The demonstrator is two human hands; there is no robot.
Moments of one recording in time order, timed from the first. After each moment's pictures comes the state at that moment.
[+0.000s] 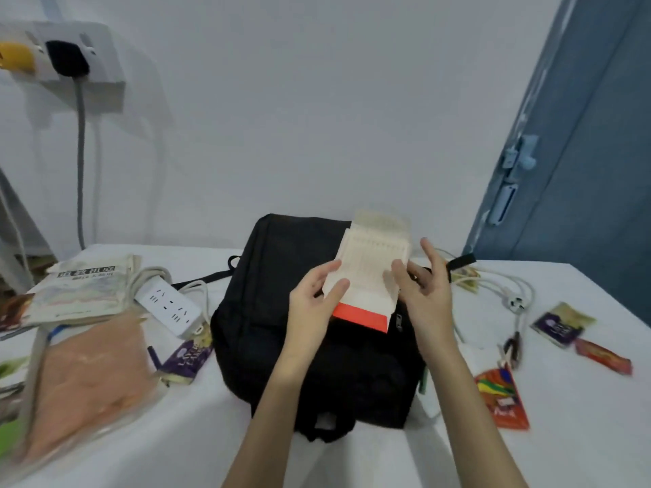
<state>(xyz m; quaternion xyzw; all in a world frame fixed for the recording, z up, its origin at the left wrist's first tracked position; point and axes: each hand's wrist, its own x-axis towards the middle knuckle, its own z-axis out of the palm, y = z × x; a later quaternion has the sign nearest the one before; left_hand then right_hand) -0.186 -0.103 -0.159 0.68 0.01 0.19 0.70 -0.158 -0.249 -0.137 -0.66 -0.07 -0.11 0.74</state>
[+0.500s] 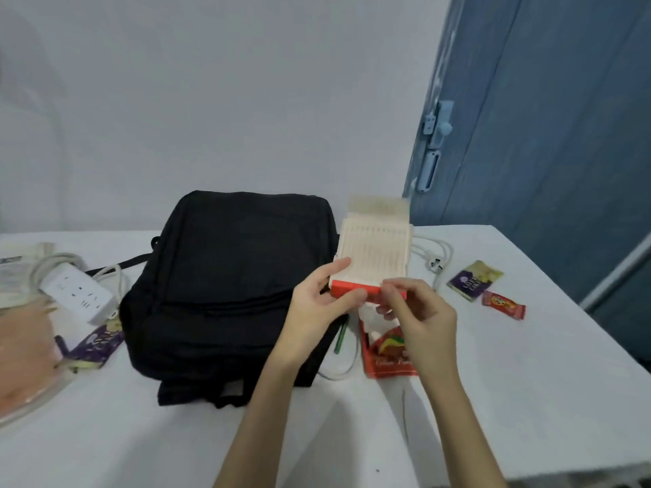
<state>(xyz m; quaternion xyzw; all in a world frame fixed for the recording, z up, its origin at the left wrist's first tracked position) -0.207 -0.225 -0.156 0.64 -0.04 0.03 0.77 -0.207 -0.370 -0.166 -0.70 -0.08 -0.18 0.68</state>
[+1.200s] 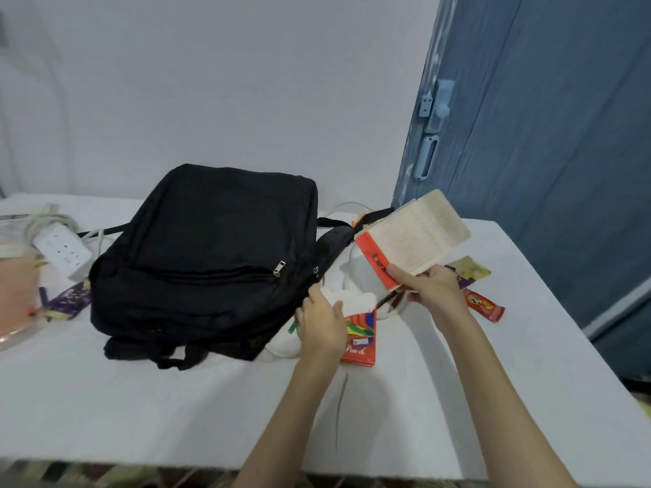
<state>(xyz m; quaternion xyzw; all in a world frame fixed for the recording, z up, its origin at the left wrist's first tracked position) -0.175 -0.331 -0.223 0.88 0.26 0.05 0.40 -0.119 -0.472 -0.173 -0.71 0.04 0.06 0.70</state>
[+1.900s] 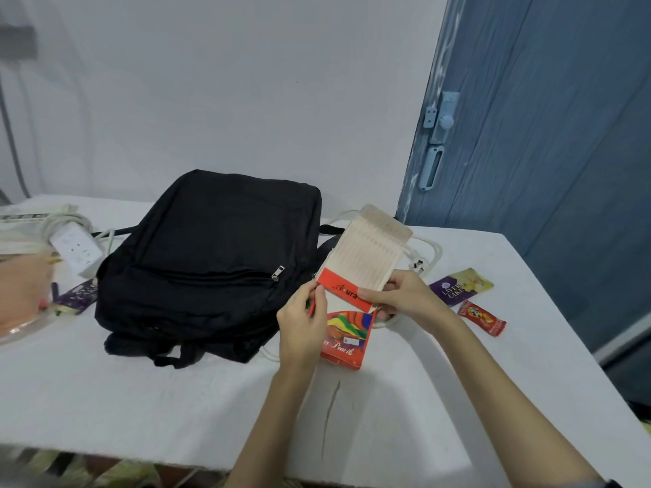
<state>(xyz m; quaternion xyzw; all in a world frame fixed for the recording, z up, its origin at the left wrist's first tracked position) -0.186 -0.319 -0.224 0.77 0.18 0.29 0.54 -0.103 -0.463 -0.177 -0.79 -0.11 0.23 0.56</state>
